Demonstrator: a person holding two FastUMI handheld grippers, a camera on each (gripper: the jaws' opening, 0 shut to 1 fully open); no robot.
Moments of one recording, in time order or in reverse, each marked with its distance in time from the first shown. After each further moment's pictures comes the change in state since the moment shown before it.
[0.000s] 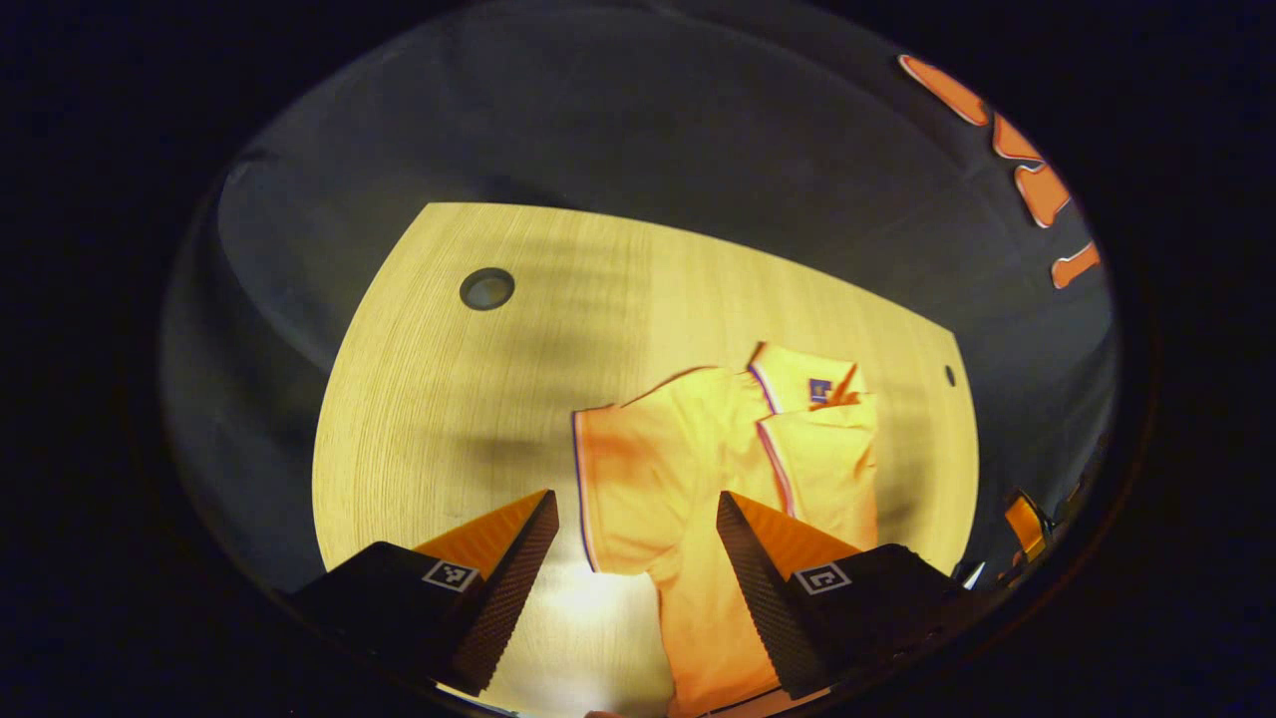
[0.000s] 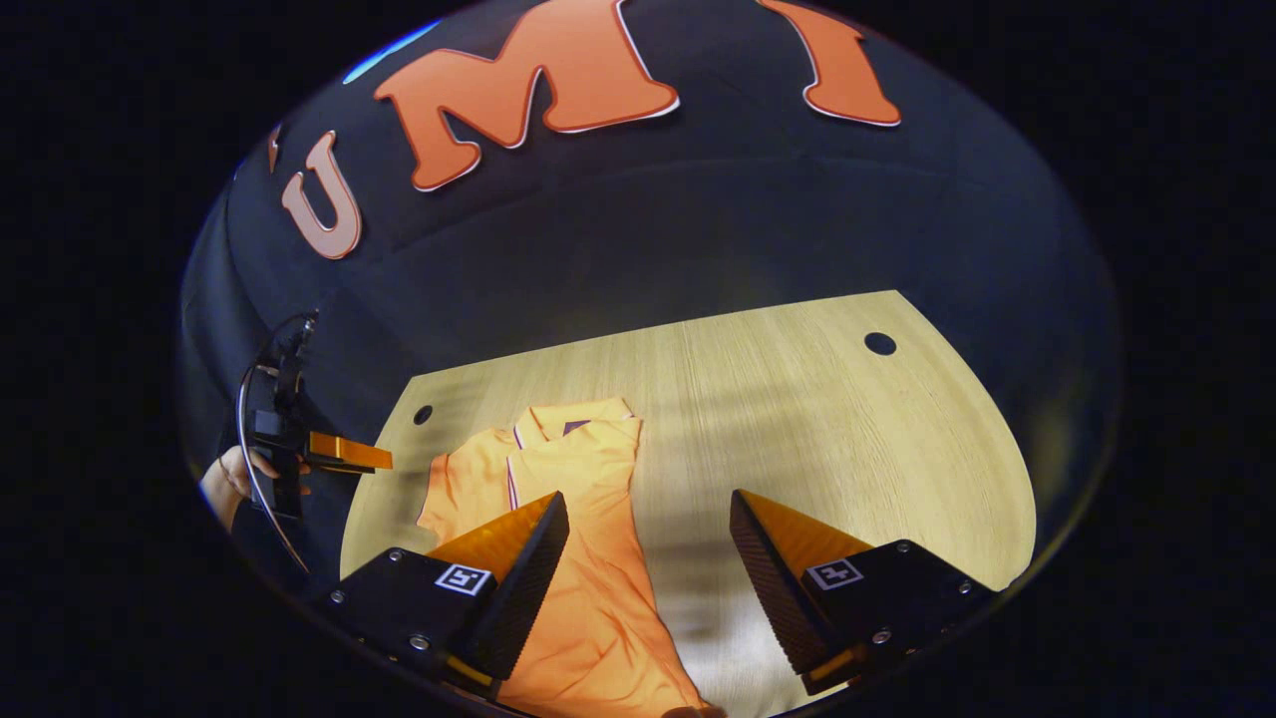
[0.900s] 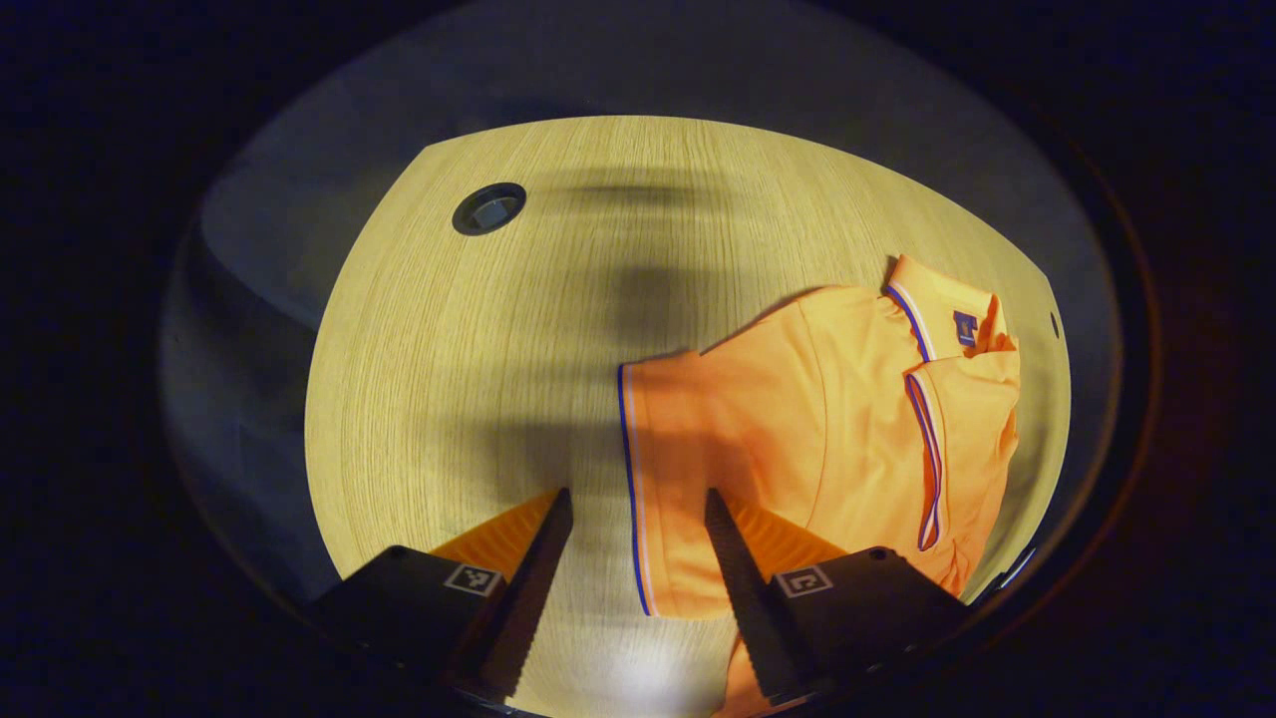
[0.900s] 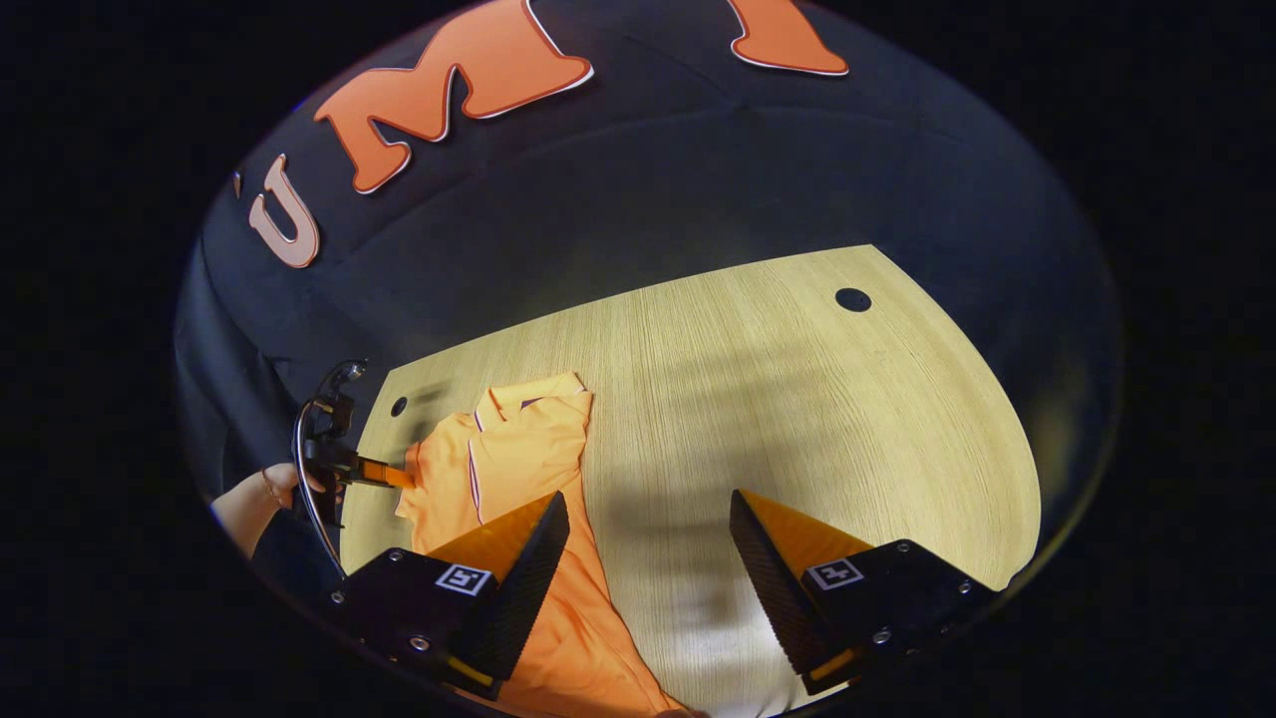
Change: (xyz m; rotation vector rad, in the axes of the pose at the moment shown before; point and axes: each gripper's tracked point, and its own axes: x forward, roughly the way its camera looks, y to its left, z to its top) left arm 0.087 0.023 -0.045 0.066 0.174 0.178; right arm 0.013 -0.043 -0.014 0.049 0.080 -0.001
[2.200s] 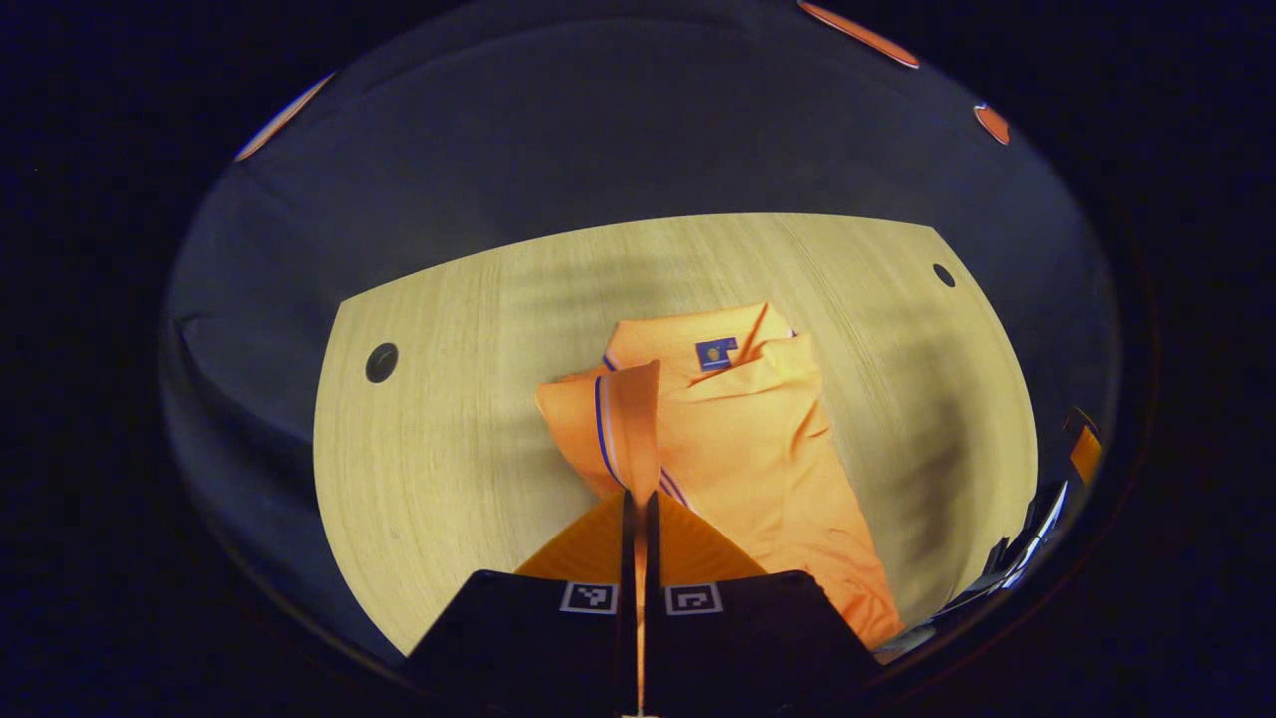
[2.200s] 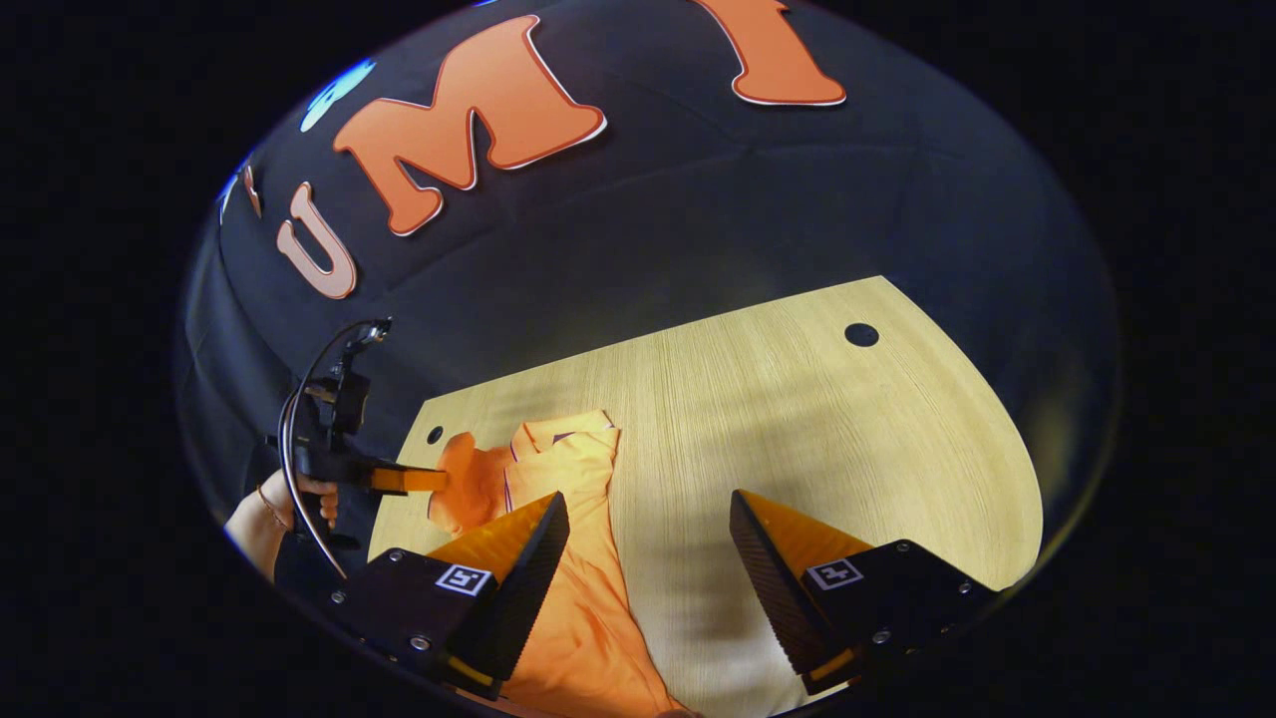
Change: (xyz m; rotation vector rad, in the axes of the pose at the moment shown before) left arm -0.109 -0.188 0.020 0.260 -0.220 -0.066; right arm -0.036 -0.004 0.023 0.018 -0.100 0.084
